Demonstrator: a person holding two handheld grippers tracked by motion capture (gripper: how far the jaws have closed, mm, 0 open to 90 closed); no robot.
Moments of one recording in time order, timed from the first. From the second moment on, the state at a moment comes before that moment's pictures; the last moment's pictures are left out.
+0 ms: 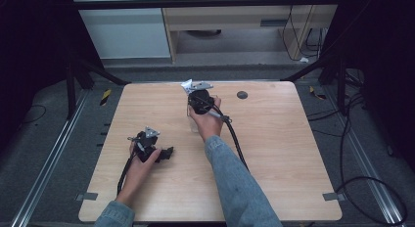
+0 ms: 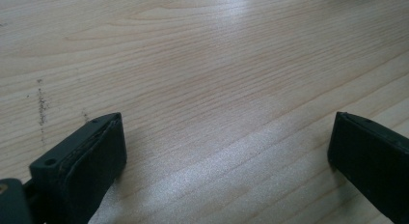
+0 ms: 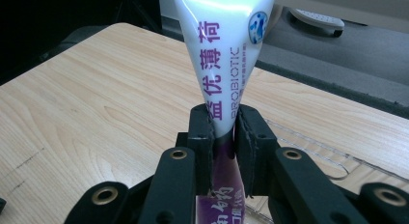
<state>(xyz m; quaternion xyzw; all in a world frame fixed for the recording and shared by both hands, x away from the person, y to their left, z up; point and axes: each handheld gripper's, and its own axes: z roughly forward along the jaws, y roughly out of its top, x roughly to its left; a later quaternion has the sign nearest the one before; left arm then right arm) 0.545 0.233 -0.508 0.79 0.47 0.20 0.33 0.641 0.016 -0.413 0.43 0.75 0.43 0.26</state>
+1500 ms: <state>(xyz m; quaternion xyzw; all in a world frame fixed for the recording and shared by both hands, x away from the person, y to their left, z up) 0.545 0.233 -0.508 0.79 0.47 0.20 0.33 0.616 -0.010 -0.385 0.42 0.76 0.44 0.25</state>
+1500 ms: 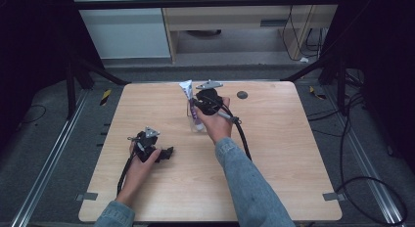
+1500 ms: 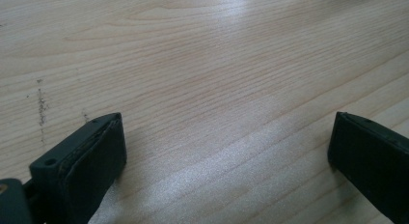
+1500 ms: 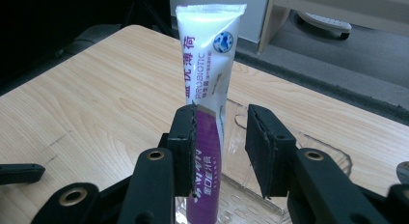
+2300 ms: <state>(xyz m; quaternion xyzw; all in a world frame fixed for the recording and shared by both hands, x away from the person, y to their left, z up) 0.546 0.233 -0.508 0.79 0.47 0.20 0.33 0.596 -0.043 -0.358 0.41 0.75 0.46 0.23</state>
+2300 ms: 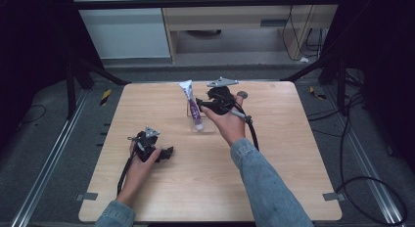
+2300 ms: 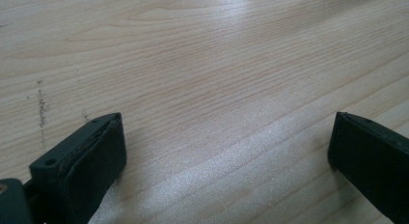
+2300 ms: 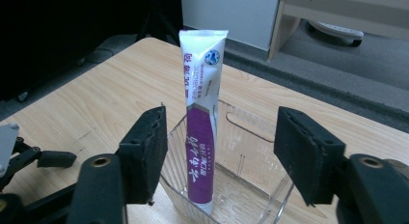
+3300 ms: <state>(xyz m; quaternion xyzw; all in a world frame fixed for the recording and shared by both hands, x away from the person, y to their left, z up) 0.546 0.233 -0.508 0.80 0.47 0.20 0.33 0.578 -0.099 -0.352 0.41 0.76 0.45 0.23</state>
